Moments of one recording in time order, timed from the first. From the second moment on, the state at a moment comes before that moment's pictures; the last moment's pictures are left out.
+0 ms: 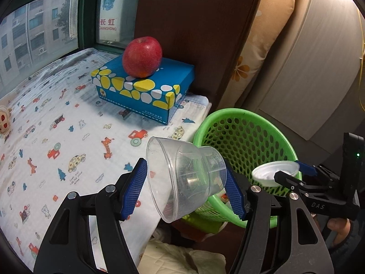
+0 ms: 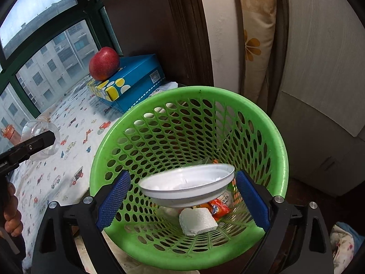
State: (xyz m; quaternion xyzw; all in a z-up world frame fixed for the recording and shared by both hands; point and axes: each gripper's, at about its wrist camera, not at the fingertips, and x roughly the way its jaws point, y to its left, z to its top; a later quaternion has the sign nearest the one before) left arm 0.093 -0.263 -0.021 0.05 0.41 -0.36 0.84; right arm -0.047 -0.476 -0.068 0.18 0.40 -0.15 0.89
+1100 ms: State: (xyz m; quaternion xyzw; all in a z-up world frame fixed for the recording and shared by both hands) left arm 0.062 -0.331 -0.049 0.08 0.45 -0.40 0.80; right arm -0.092 -0.496 -0.047 0.21 0.36 -0.17 0.89
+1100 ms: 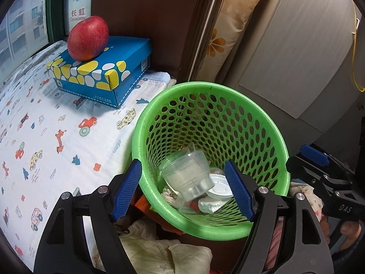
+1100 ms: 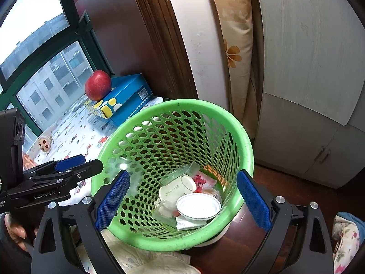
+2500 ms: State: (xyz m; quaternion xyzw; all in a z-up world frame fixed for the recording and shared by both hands) left arm 0.069 -0.070 -0.001 0.04 0.38 -0.13 0.91; right arm -0.003 -0.320 -0.014 0.15 0.37 0.01 0.92
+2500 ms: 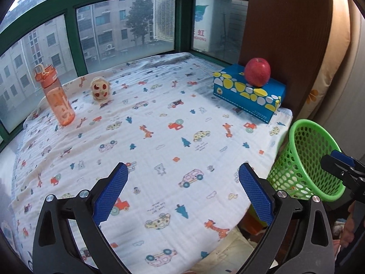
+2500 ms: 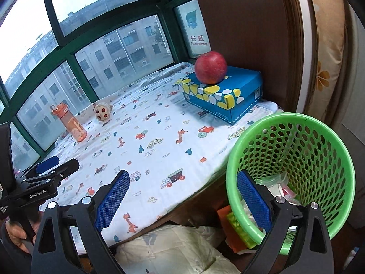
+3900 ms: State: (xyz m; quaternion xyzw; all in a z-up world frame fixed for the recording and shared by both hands) left arm 0.033 -0.005 -0.002 0.00 0.38 -0.06 0.92; right arm -0.016 -0.269 -0.011 0.12 0.36 0.01 0.93
